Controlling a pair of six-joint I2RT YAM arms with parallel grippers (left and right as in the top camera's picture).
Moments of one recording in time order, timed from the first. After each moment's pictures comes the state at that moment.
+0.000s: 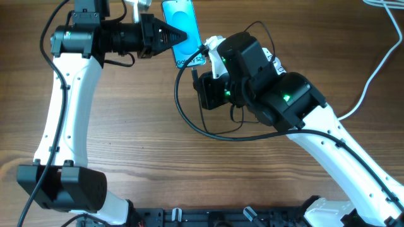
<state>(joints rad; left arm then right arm) -0.06 1.72 1.76 -0.91 1.16 -0.40 0.71 1.51 1.62 -0.89 -0.21 0.39</state>
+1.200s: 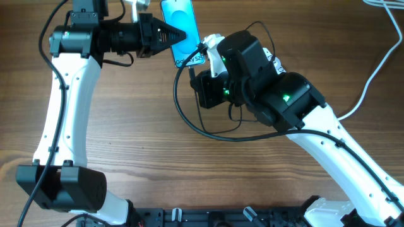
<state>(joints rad) -0.05 1.72 1.76 -0.91 1.18 -0.39 0.71 1.51 1.62 -0.85 -0.22 0.39</state>
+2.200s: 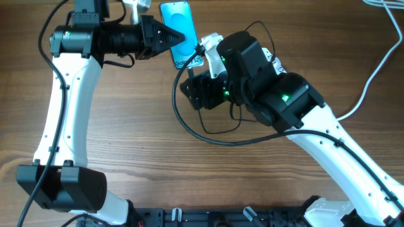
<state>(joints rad) -0.05 1.72 1.76 -0.95 1.08 -0.38 0.71 1.51 1.61 -0.86 -0.19 0.28</state>
